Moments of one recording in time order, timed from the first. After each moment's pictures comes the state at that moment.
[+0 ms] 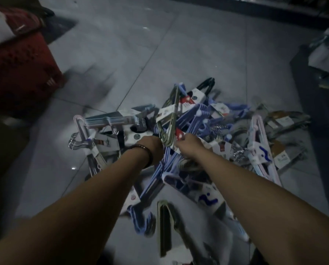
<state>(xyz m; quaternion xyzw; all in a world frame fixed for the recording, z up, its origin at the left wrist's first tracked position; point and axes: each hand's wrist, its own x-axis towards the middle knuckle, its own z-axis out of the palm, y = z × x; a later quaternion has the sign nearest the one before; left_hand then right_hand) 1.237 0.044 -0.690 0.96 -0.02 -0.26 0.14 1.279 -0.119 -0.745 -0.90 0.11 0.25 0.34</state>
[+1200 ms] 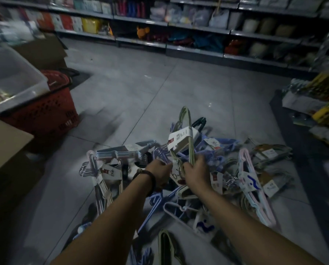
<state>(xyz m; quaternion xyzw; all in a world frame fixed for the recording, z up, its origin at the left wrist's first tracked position) 1.170 0.028 -0.582 0.80 0.15 -0.26 0.52 1.190 -0.121 -0.651 -0.86 0.13 -0.03 0.49</state>
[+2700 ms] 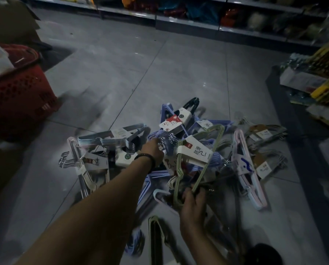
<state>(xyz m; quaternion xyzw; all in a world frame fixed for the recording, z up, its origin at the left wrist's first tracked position) 1.254 -0.002 -0.678 0.90 0.11 -0.16 0.40 1.092 -0.130 -0.737 -0.64 0.30 -0.08 0.70</state>
